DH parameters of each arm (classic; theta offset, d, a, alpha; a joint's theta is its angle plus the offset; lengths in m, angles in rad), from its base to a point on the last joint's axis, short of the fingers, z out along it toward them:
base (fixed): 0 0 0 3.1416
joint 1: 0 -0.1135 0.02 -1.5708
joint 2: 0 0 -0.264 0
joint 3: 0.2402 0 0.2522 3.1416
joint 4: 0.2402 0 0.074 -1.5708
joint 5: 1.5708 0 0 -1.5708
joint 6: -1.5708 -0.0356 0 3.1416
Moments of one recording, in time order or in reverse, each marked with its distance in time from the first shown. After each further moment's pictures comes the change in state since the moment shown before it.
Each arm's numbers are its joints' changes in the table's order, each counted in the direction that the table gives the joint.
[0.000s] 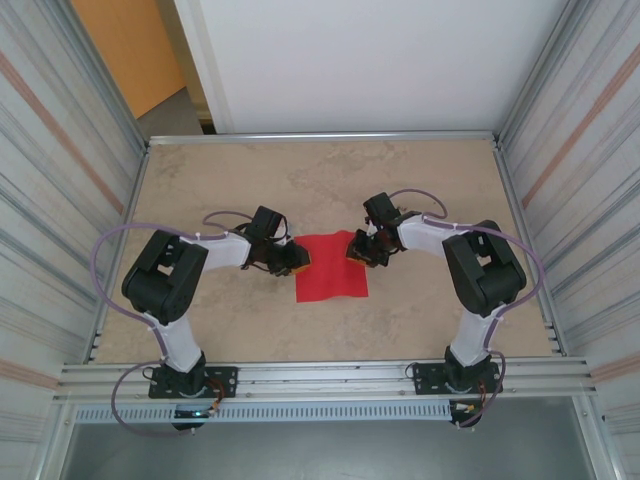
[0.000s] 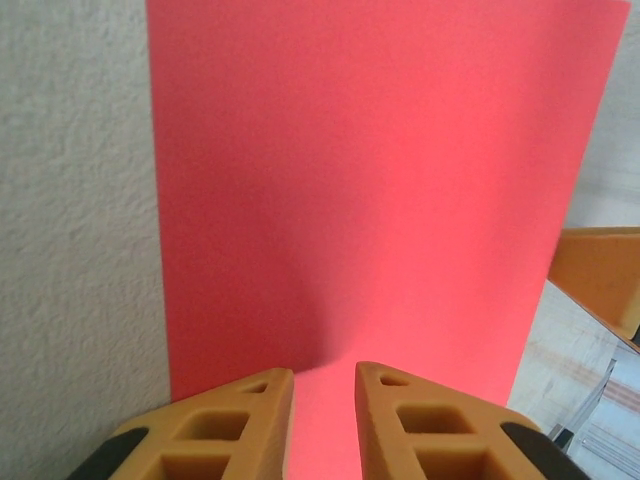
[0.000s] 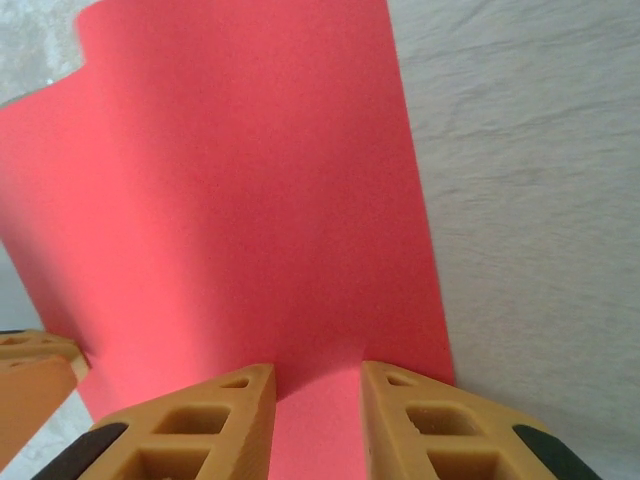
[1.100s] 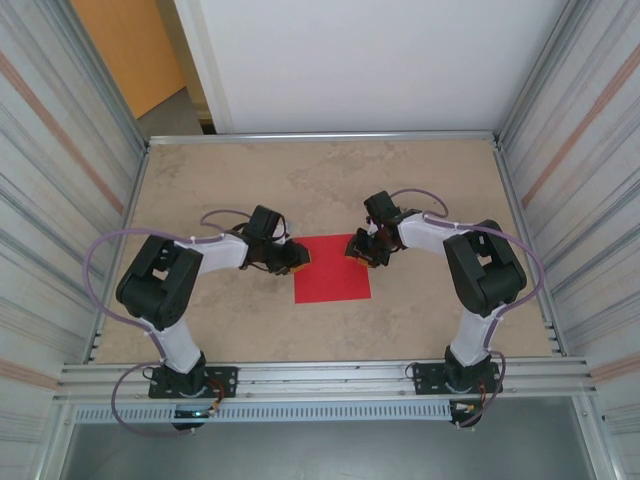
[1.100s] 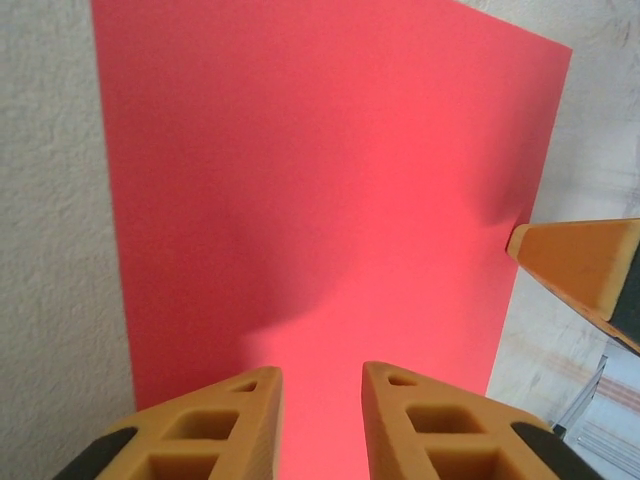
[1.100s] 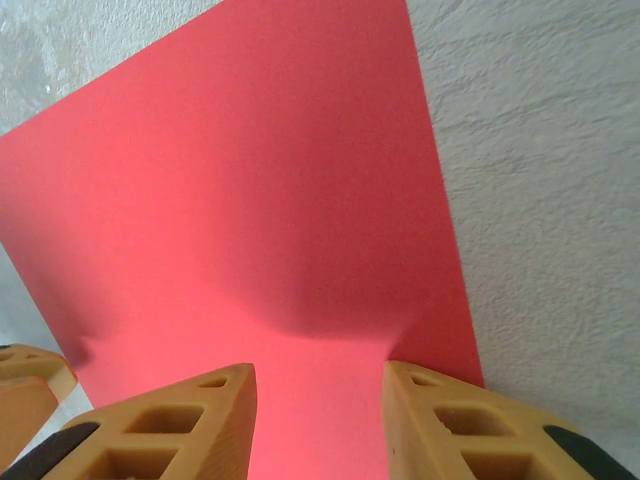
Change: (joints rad) left arm 0.000 0.042 -0.017 -0.002 -0.002 -0.001; right arm 0.011 0.005 0.018 0.042 0.000 -0.023
